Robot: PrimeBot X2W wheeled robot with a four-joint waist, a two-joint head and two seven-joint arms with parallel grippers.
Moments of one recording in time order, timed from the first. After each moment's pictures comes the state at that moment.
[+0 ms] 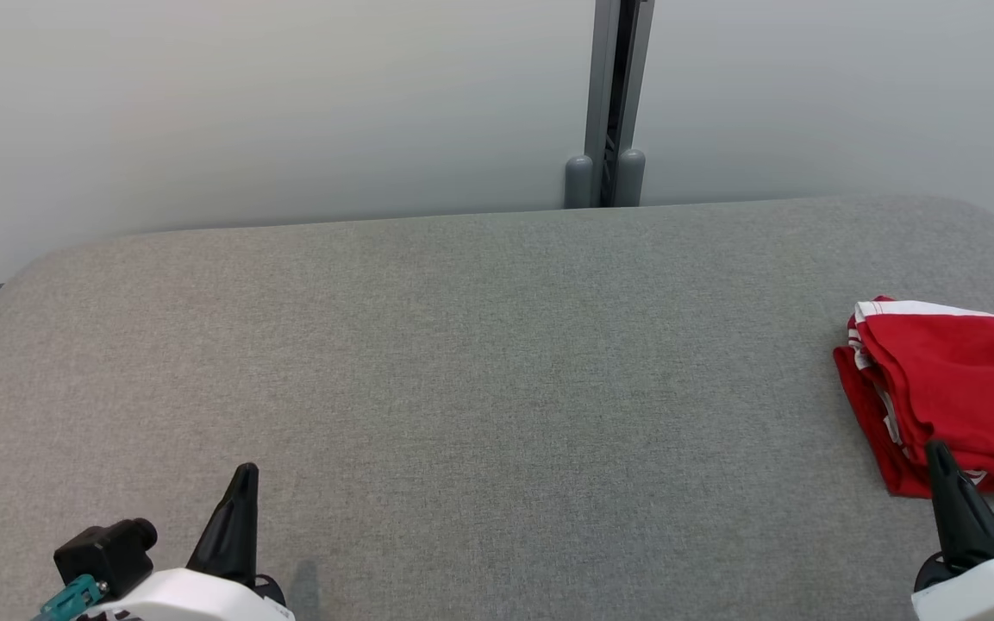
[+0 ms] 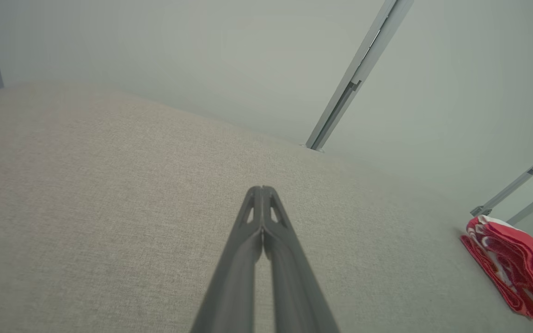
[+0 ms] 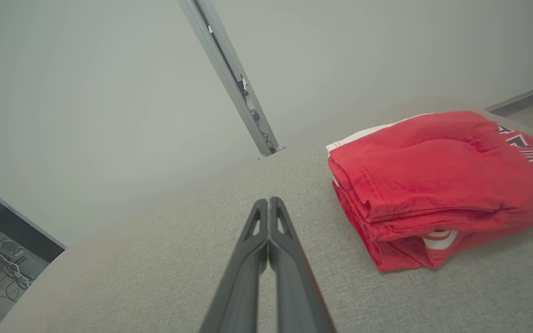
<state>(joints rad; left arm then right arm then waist) 0.06 0.31 -0.32 0.02 -0.76 0.21 -0.12 0.11 -0.03 -0.17 -0.06 0.50 0.13 0.12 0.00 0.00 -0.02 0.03</state>
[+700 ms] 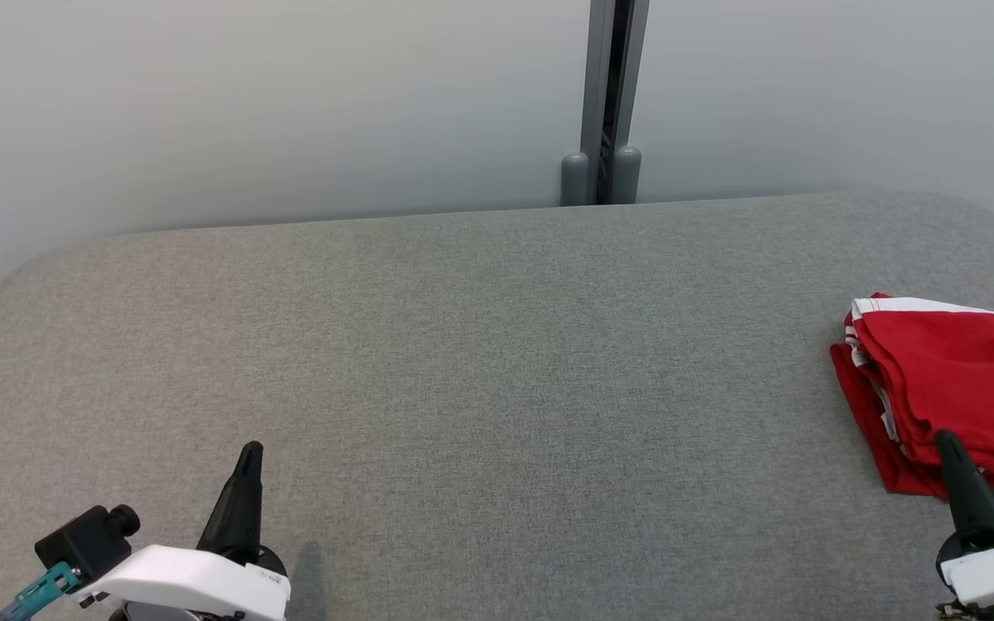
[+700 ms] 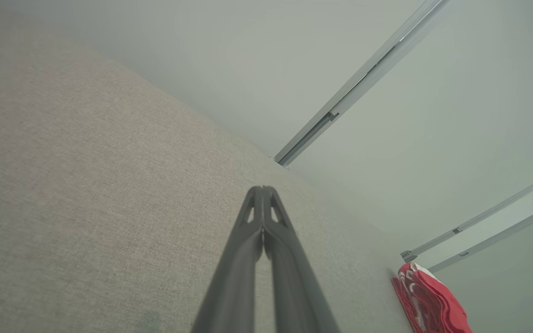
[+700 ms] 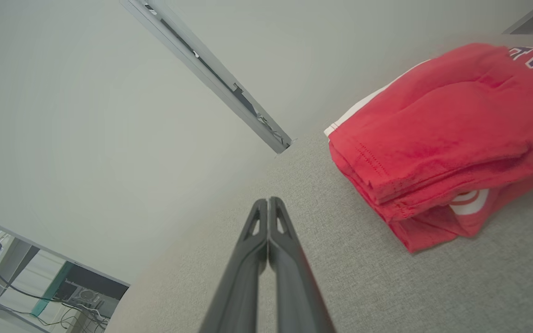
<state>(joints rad) 0.01 0.23 -0.27 0.08 -1.02 0.11 -0.12 0.04 -0.04 -0.23 0.04 0.81 0.13 0.19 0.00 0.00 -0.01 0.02</state>
